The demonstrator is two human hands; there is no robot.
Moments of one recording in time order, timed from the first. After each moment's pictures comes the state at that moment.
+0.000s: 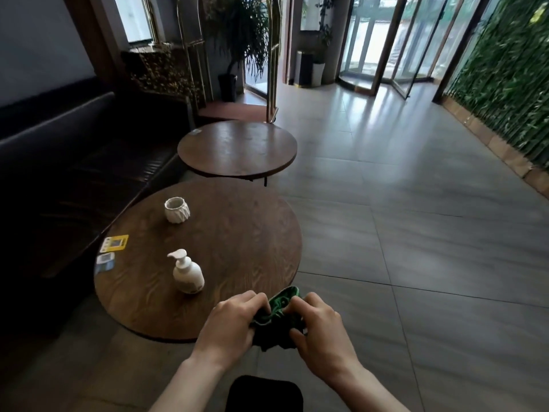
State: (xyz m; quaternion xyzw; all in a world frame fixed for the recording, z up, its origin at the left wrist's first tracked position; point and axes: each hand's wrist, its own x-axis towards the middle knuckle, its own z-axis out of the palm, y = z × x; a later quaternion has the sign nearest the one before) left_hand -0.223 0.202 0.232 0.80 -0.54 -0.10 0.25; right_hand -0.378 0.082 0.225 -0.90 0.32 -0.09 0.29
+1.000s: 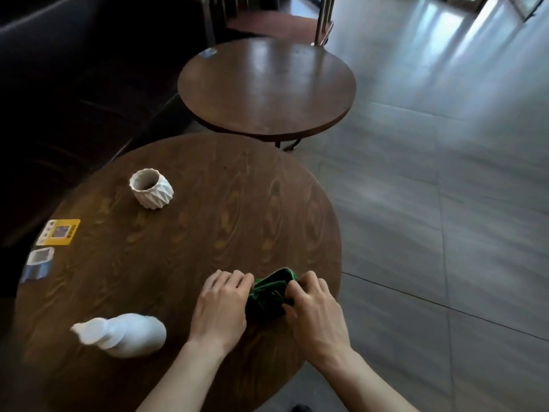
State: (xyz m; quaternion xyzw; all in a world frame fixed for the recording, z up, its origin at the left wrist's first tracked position) left_hand -0.001 -0.044 0.034 0.90 -0.43 -0.08 0.05; right_hand -0.125 -0.184 0.030 -0.94 0.26 0.03 0.20
